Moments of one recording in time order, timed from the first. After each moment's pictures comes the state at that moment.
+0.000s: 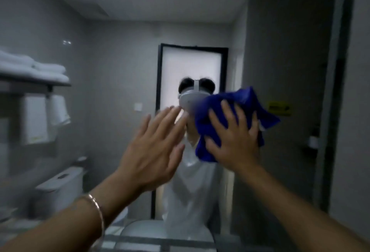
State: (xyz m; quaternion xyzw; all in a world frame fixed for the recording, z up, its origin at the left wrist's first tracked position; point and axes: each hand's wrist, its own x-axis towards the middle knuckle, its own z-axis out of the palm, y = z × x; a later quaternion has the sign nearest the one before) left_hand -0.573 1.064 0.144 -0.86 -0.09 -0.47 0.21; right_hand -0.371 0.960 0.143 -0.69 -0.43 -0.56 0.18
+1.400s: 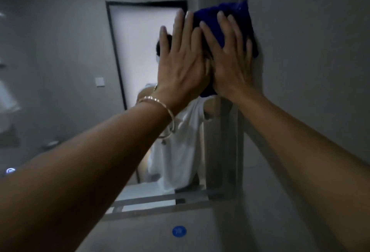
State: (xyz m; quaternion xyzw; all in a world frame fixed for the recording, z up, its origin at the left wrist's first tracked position) left_hand -0.340 0.886 0.193 -0.84 -0.09 -0.52 0.15; right_hand -0.240 0.811 0.185 -0.70 -0.40 -0.52 0.27
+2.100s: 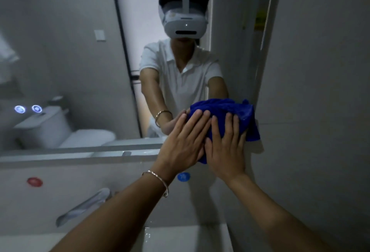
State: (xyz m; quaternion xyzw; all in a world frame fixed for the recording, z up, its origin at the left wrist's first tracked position) left_hand -0.376 0.933 -0.072 -0.88 0.00 -0.36 0.32; right_hand -0.285 0.814 -0.104 -0.80 -0.38 -0.41 0.22
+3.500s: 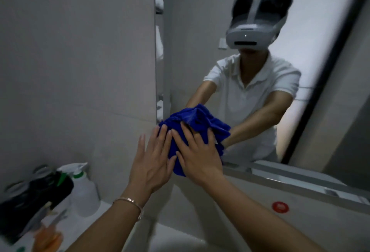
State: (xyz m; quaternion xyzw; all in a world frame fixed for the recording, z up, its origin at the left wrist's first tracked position) left_hand -0.926 1.460 -0.111 -0.87 -0.34 -0.29 0.21; right_hand -0.790 1.386 -0.081 -0.68 -0.60 -0.42 0.07
